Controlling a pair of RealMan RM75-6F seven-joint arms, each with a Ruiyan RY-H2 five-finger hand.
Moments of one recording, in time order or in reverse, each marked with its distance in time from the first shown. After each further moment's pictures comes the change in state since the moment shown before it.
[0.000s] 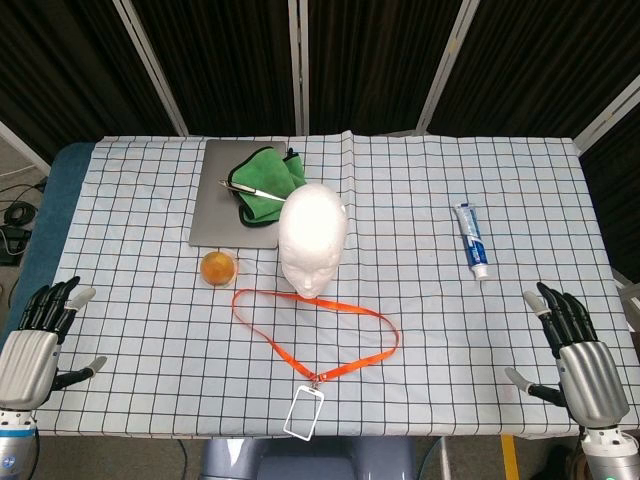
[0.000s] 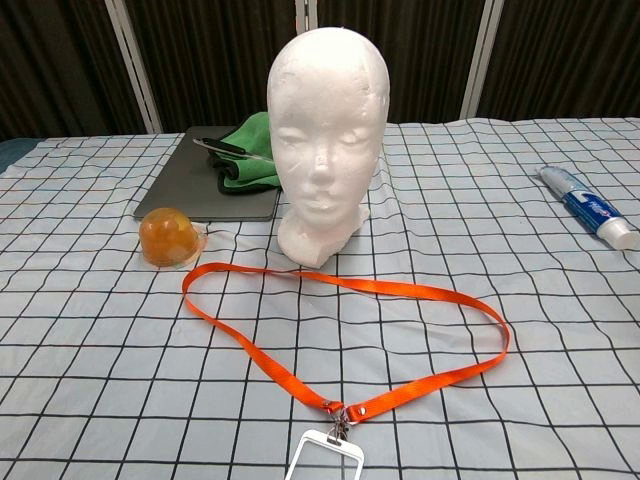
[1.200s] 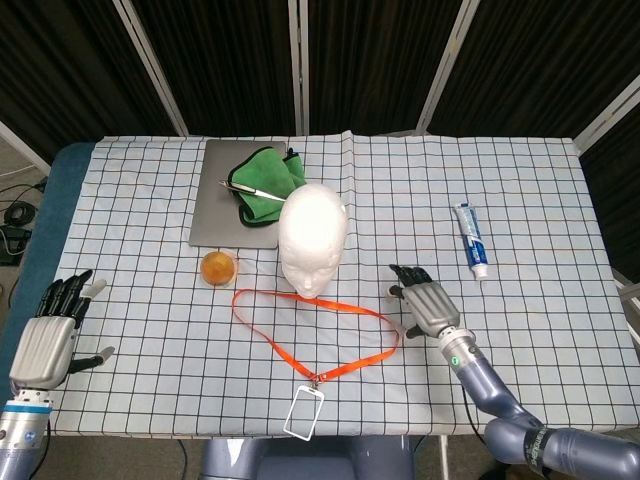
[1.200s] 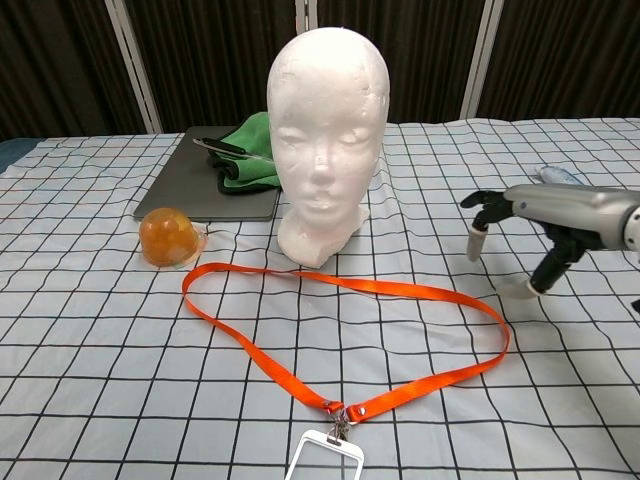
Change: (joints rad) left arm -0.060 -0.063 -0.044 0.054 -0.132 -0.120 0.068; right arm 0.581 -0.401 0.165 0.218 0.697 -0.754 -0.441
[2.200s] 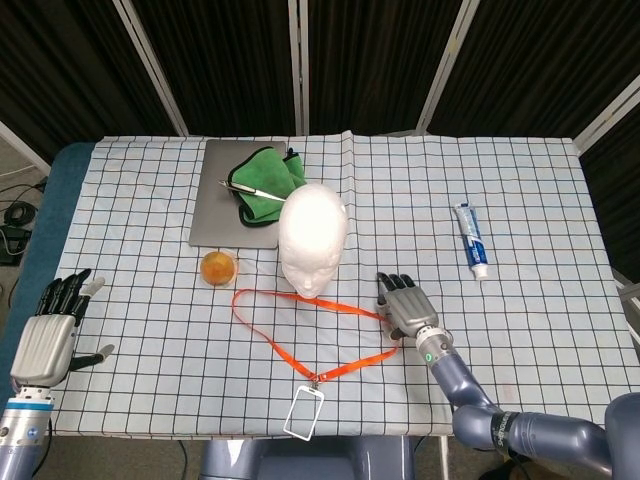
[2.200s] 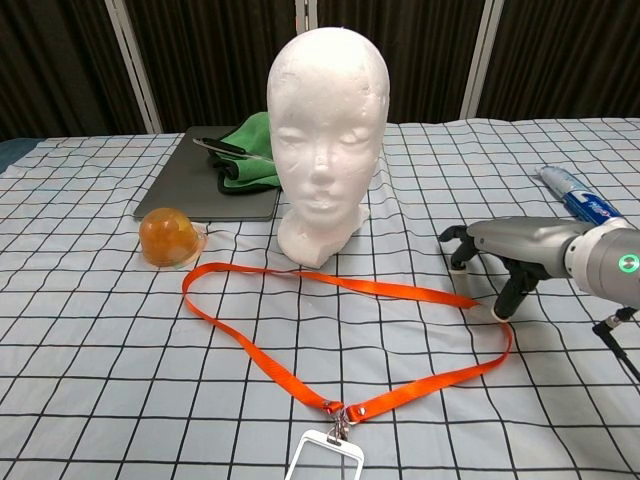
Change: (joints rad) left arm -0.007 -0.013 -0.004 0.011 -0.026 -0.001 0.005; right arm 0.121 -0.111 -0.061 0.063 0.236 0.027 -0.159
